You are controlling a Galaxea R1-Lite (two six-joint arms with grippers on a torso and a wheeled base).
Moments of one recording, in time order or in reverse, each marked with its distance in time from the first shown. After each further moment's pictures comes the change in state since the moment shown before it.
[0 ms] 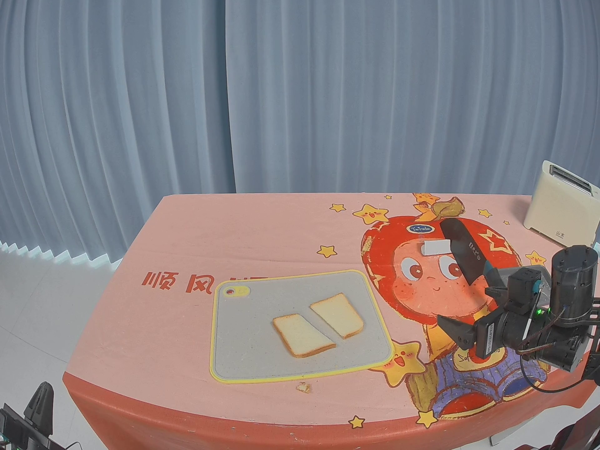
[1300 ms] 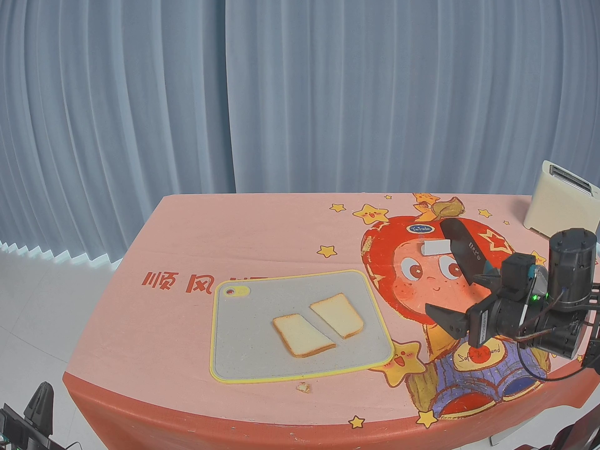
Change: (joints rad) left arm 0.000 0.000 0.000 0.000 0.000 0.000; right arm 0.010 0.017 -0.081 0.025 0.068 -0.013
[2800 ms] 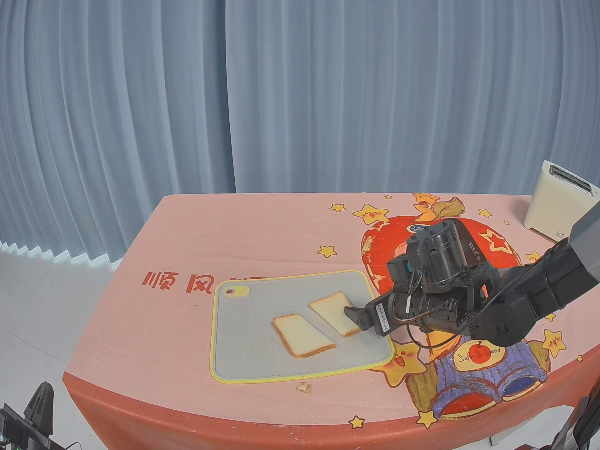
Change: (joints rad) left arm -0.001 0.000 0.000 0.000 0.000 0.000; right arm 0.063 0.528 -0.425 0.116 -0.018 -0.018
